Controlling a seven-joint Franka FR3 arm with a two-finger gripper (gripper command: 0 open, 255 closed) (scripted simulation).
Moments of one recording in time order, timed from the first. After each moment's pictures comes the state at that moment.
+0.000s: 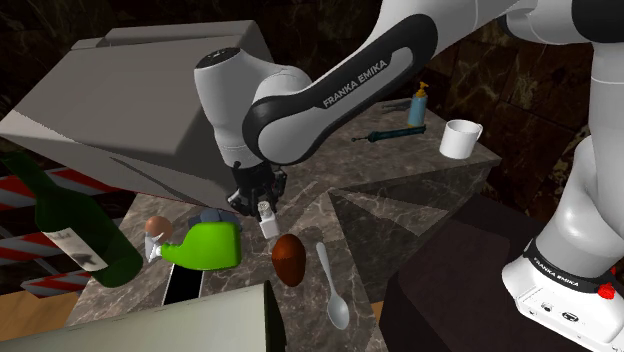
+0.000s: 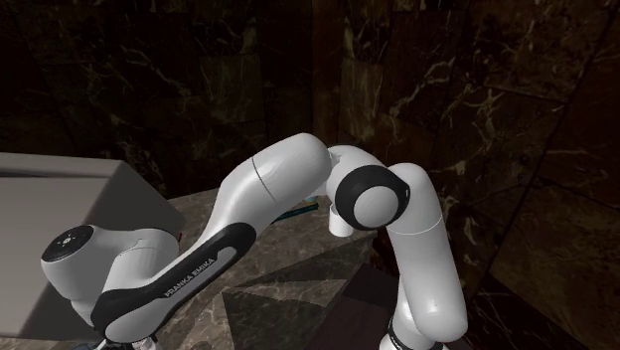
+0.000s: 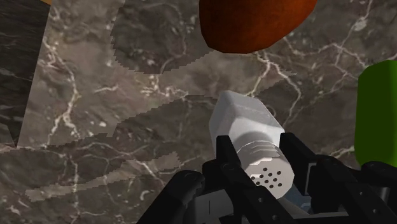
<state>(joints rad) 0.43 0.39 0.38 -1.71 -0.25 2.07 0.94</state>
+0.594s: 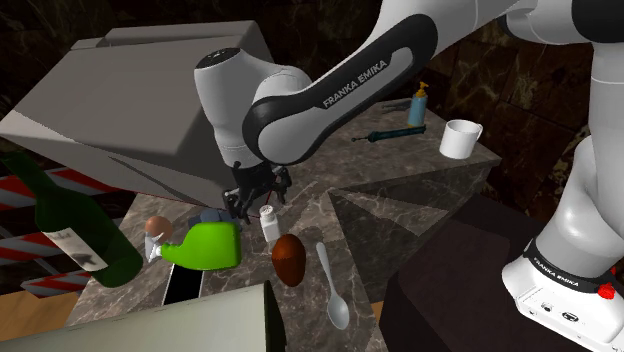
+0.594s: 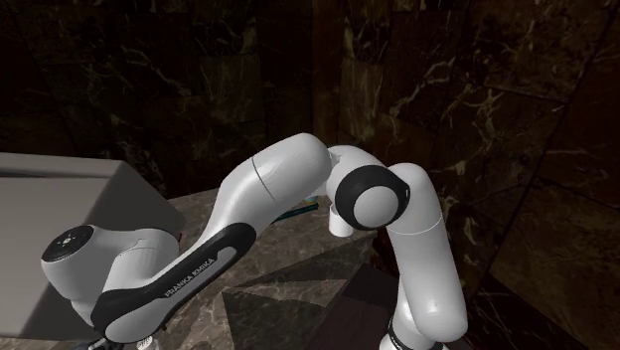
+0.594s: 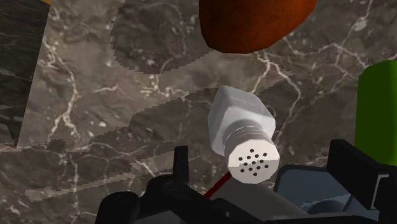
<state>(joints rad) 0.43 0.39 0.38 -1.71 -0.25 2.07 0.94</state>
